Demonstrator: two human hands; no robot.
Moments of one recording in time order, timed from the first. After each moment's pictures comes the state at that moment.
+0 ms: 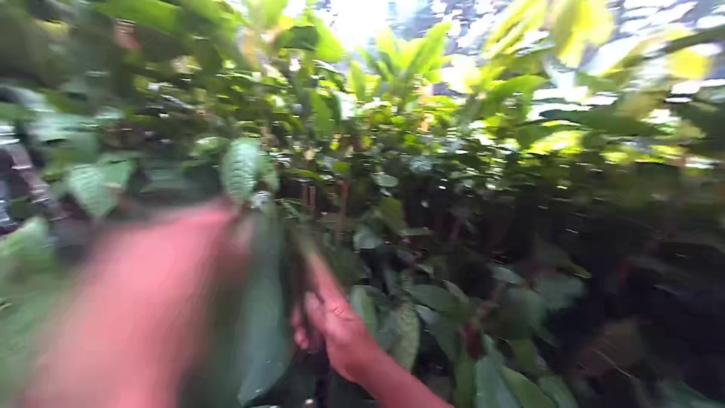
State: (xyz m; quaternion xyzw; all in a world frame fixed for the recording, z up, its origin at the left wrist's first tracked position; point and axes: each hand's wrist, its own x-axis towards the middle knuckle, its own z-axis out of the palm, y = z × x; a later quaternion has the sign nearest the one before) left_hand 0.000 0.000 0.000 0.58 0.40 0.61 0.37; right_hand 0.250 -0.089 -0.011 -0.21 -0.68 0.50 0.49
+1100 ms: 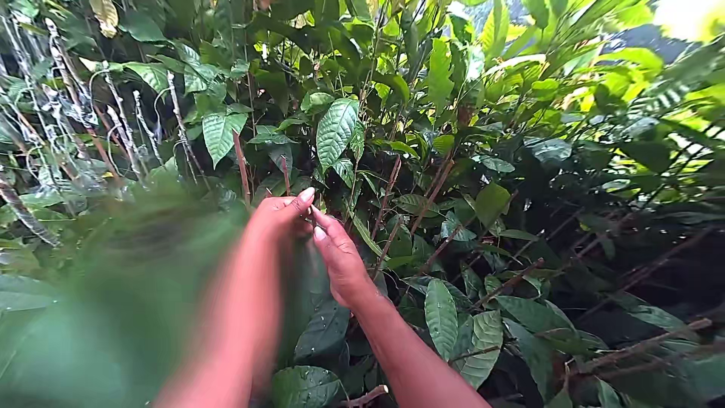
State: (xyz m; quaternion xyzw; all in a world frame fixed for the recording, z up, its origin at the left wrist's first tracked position) left_hand -0.006 0.005 -0.002 0.55 0.36 0.62 0.43; right_hand 0.150 0.002 -0.032 -0.19 -0.64 0.58 0.47
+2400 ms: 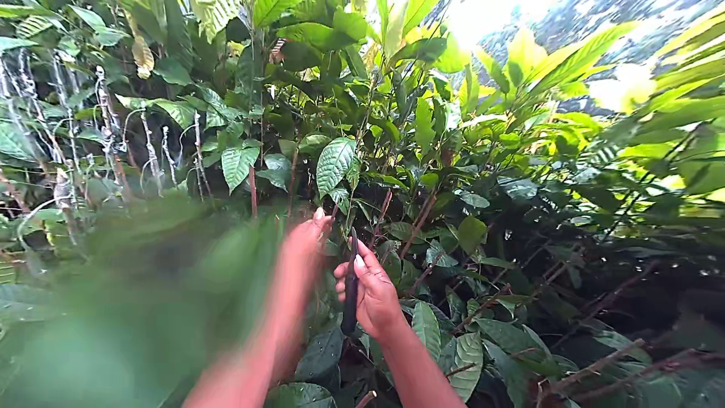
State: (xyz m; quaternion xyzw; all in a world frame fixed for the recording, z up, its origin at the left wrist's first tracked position) left_hand 0.024 0.029 0.004 0.57 0.46 0.58 0.36; right_hand 0.199 -0.024 -0.014 -0.20 -0.56 0.61 0.52
